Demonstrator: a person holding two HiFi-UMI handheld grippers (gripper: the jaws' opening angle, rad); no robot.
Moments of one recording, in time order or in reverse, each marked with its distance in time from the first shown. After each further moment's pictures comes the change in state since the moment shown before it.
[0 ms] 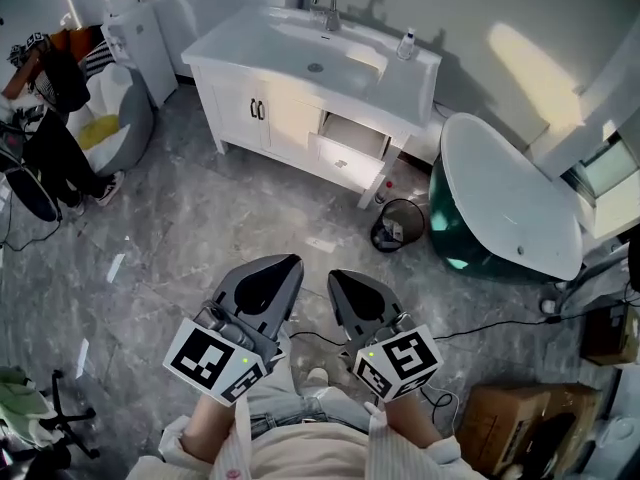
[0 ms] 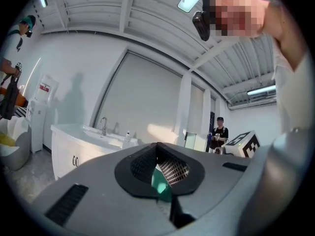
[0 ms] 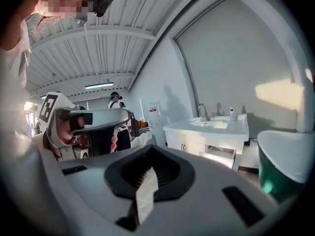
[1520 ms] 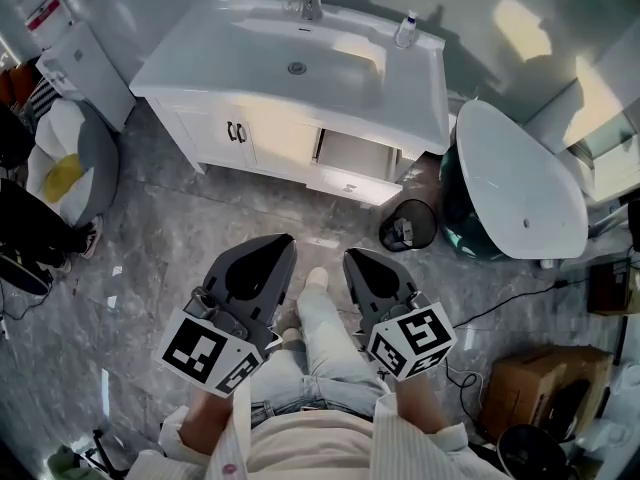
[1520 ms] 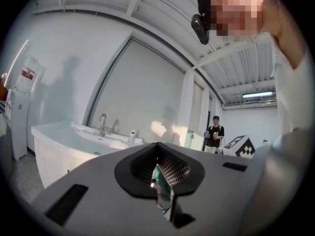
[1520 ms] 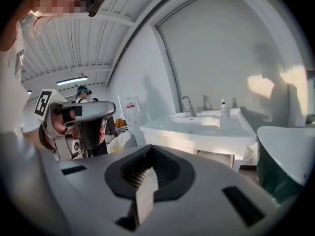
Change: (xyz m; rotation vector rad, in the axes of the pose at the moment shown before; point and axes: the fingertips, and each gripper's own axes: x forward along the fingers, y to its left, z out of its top) left arm 0.139 0.218 0.033 -0.012 0.071 -0.137; right arm 0.208 -0.126 0.029 0.102 0.063 -0.221
